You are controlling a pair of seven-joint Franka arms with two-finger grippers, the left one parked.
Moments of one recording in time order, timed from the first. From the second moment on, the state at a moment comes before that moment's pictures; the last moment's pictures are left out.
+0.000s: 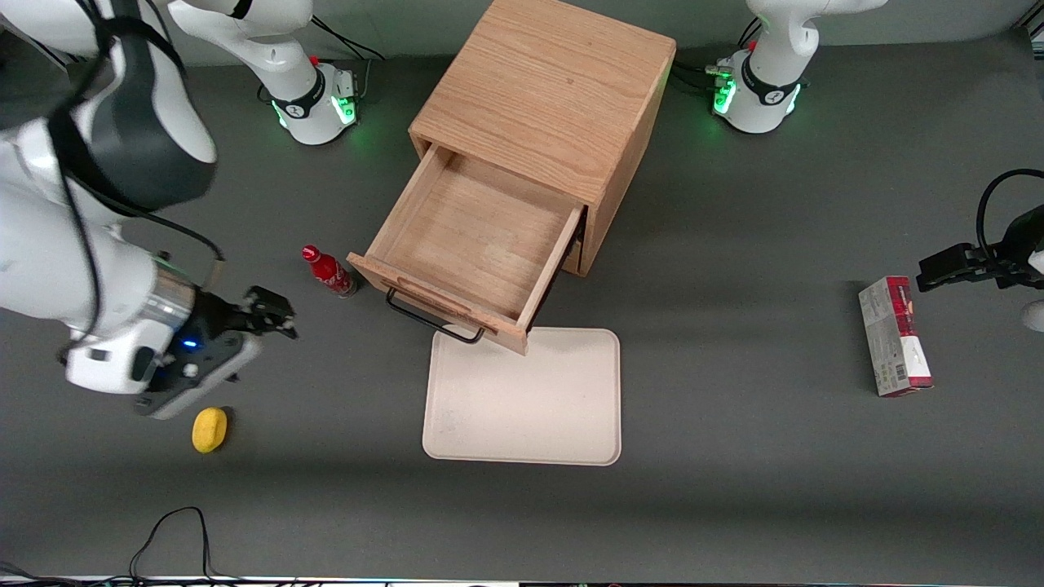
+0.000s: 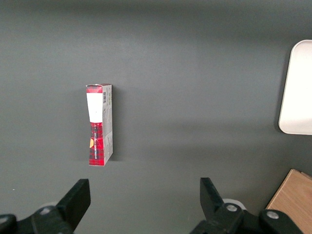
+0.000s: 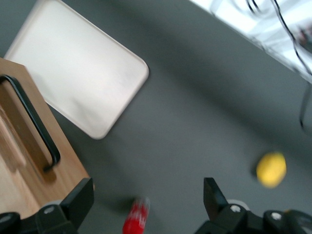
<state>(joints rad) 0.04 0.43 0.21 -1.16 -0.02 1.61 -0.25</state>
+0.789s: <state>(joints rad) 0.04 -0.20 0.03 -1.92 0.00 1.70 0.11</state>
